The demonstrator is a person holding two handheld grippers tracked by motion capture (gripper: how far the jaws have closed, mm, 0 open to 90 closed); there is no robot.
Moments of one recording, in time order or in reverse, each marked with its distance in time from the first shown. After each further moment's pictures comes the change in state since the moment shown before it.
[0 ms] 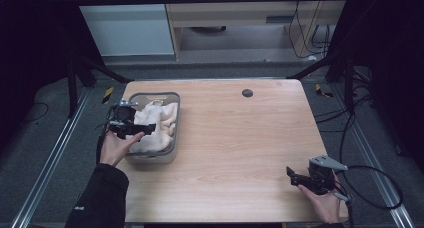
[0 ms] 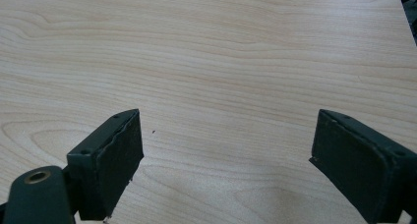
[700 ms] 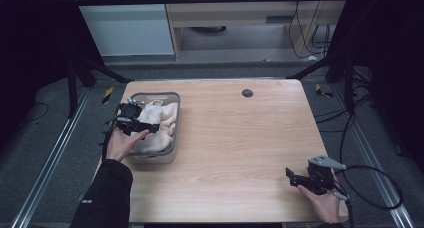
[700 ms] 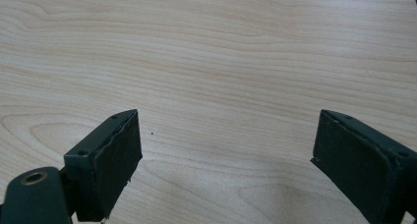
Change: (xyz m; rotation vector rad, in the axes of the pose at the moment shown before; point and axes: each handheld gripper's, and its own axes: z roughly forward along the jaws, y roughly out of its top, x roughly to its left) left arm 0.003 0.005 0.030 0.080 0.017 0.000; right arm 0.000 -0.001 0.004 0.023 0.009 -0.014
